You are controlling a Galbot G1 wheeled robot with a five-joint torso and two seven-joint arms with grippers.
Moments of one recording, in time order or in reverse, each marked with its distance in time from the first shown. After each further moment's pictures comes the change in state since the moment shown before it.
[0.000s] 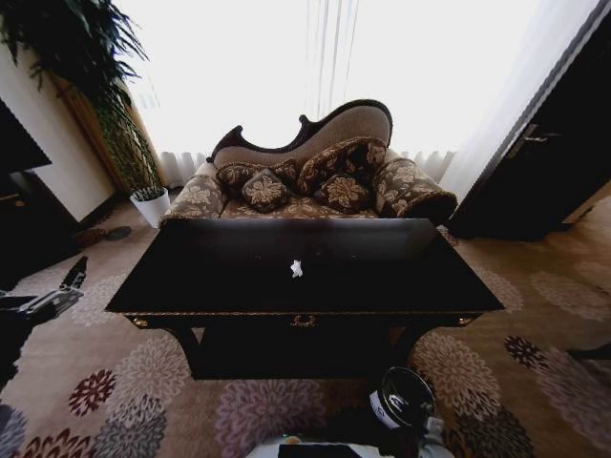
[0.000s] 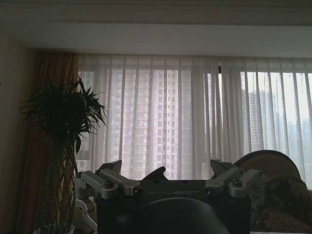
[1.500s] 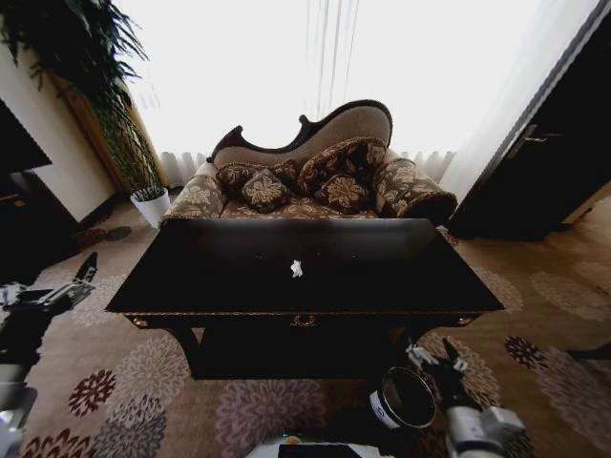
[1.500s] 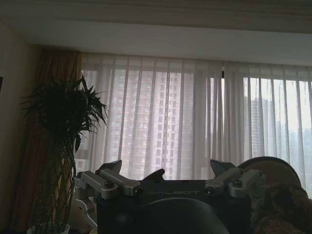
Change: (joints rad) left arm -0.075 0.010 0.062 0.059 0.028 0.002 -0.003; right arm -0.545 0.024 0.363 1.284 0.135 -0.196 0.179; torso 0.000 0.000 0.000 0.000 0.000
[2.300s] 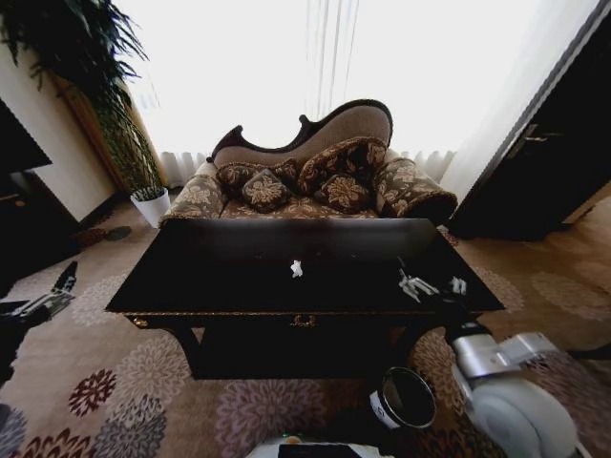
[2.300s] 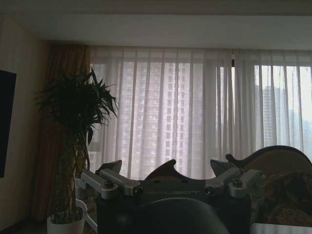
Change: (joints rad) left arm 0.037 0.008 -0.029 0.030 0.008 -0.006 0.001; right arm 0.299 -0.297 0.022 0.147 0.116 -0.201 -0.021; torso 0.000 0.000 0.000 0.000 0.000
